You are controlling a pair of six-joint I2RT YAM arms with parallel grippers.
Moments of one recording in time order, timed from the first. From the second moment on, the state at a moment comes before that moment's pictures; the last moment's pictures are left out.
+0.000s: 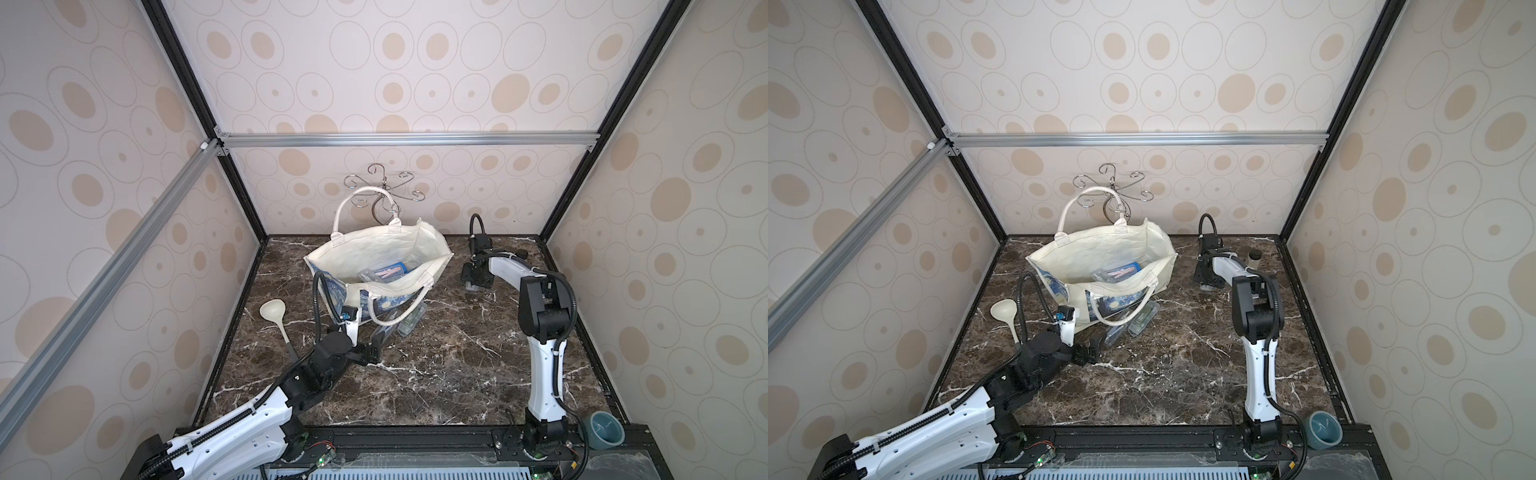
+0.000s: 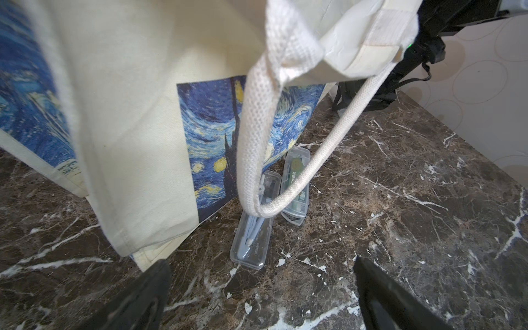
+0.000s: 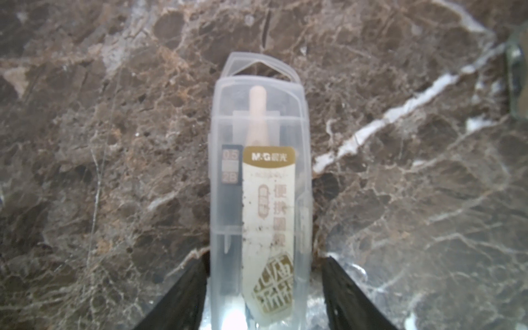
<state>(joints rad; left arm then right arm) -0.82 0.80 0.41 -0.05 -0.32 -0.34 0.16 2.25 1.73 -0.65 0.15 0.44</state>
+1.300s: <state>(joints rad) -0.82 0.75 0.38 -0.04 -0.34 -0.34 0.16 1.83 1.38 -0.46 0.00 0.40</state>
